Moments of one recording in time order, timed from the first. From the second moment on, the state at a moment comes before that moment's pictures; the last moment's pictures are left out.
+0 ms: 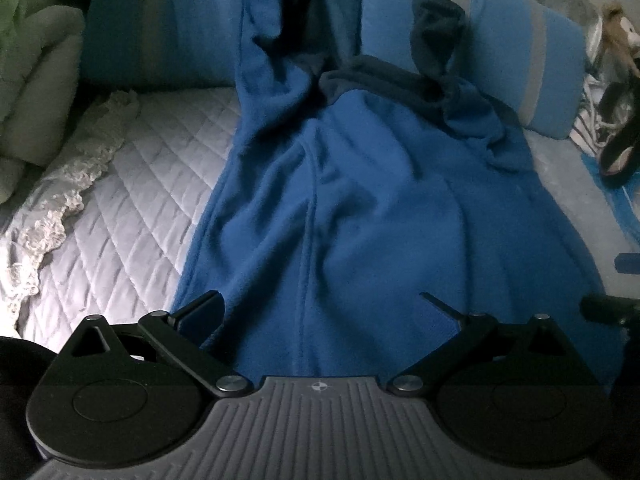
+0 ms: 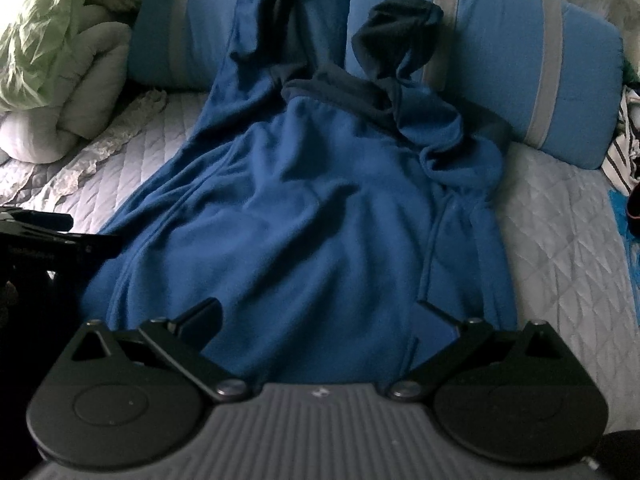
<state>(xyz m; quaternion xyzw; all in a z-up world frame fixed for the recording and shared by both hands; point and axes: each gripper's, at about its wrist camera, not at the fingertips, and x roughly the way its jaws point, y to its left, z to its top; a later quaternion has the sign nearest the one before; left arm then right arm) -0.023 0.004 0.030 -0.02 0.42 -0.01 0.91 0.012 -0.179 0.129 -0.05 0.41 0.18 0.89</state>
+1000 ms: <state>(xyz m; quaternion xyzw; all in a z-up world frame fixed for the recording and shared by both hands) -0.048 0.024 0.119 0.00 0.40 -0.10 0.91 -0.021 -0.205 0.230 -0.05 0.38 0.23 0.89</state>
